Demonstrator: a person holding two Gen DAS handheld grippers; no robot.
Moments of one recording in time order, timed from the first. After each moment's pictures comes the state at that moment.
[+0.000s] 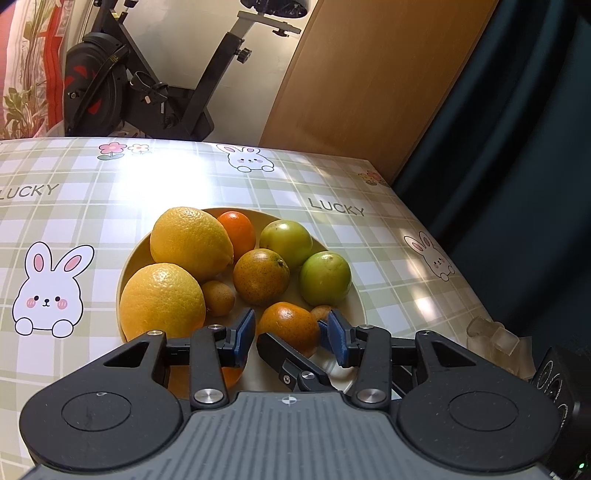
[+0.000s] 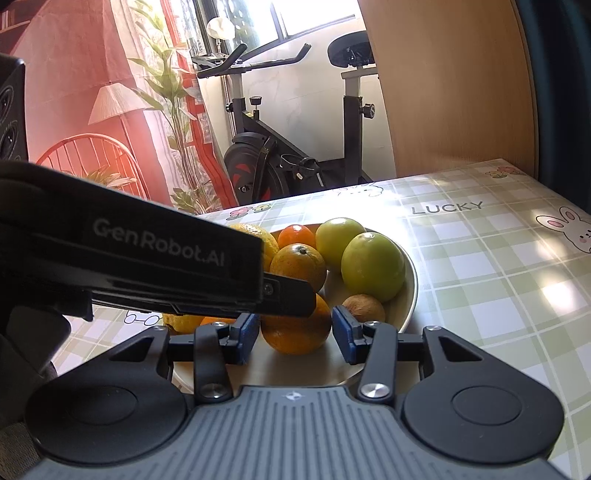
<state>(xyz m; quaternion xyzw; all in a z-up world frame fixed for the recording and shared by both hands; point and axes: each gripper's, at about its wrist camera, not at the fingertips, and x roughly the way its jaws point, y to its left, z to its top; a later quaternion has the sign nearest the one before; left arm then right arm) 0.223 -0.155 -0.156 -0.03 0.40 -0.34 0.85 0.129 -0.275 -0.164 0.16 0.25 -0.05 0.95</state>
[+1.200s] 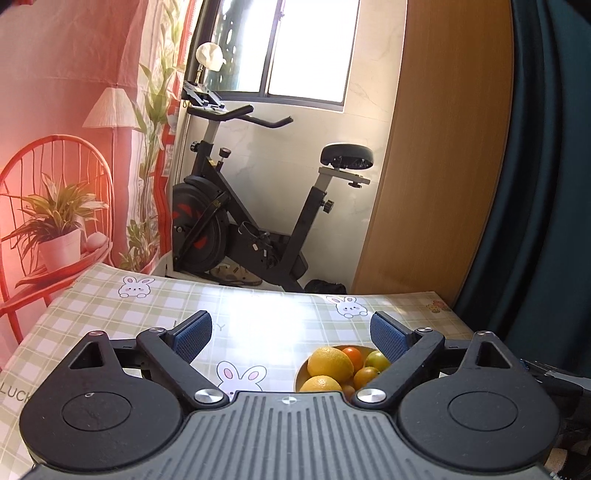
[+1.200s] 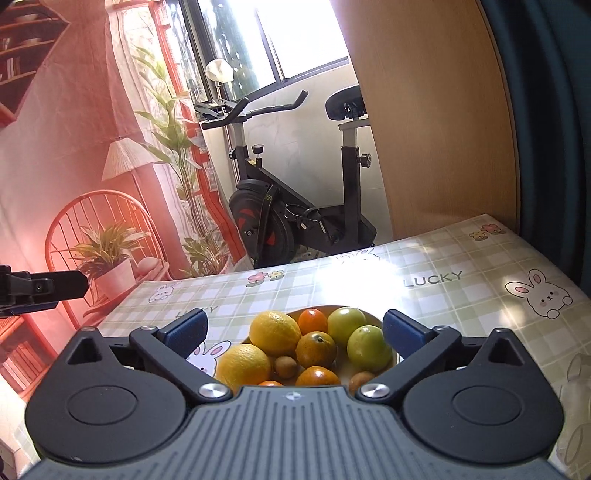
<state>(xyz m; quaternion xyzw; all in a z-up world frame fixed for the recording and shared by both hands) 0.143 -0.037 -0.022 -0.02 0.20 -0.20 0.96 0.089 -0.277 -0.063 0.18 0.20 -0.06 0.96</state>
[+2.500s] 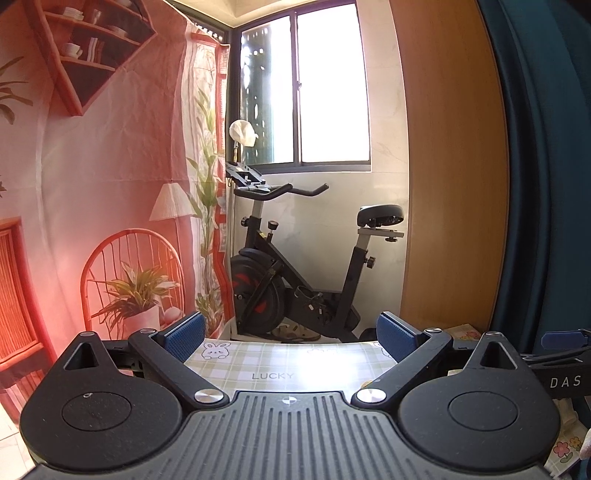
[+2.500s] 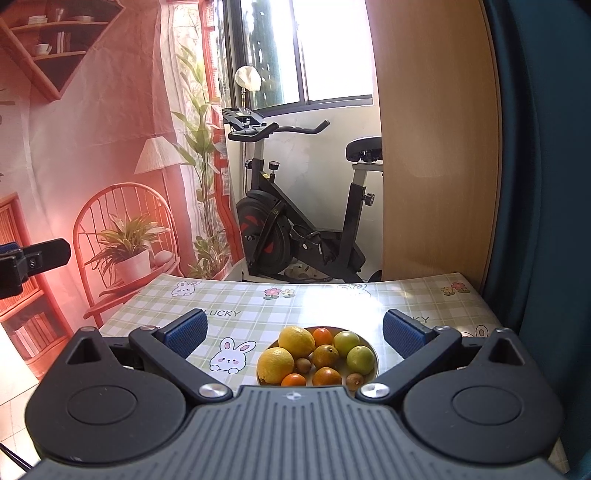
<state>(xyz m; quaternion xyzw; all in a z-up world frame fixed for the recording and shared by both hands) 0.046 -0.016 0.052 0.04 0.11 -0.11 0.99 0.008 -0.207 0.051 0.09 0.21 -0.08 0.97</state>
